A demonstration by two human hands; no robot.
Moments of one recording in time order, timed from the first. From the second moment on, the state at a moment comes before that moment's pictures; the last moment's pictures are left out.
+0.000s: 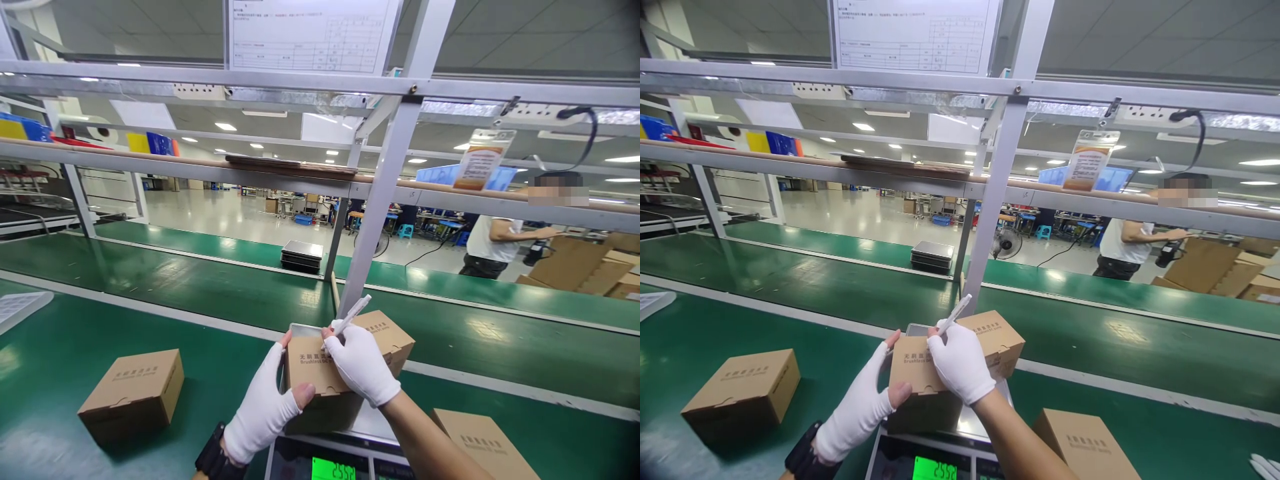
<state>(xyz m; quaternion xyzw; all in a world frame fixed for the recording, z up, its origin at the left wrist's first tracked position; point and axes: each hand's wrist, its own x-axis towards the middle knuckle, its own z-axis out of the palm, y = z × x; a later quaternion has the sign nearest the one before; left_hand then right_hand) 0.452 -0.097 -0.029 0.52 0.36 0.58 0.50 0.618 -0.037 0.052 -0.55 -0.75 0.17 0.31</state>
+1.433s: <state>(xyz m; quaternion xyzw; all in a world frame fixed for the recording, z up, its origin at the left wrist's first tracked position) 0.357 -0.057 -0.049 0.64 0.62 0.41 -0.16 0.860 -0.135 -0.106 -0.74 -0.59 -0.09 0.31</state>
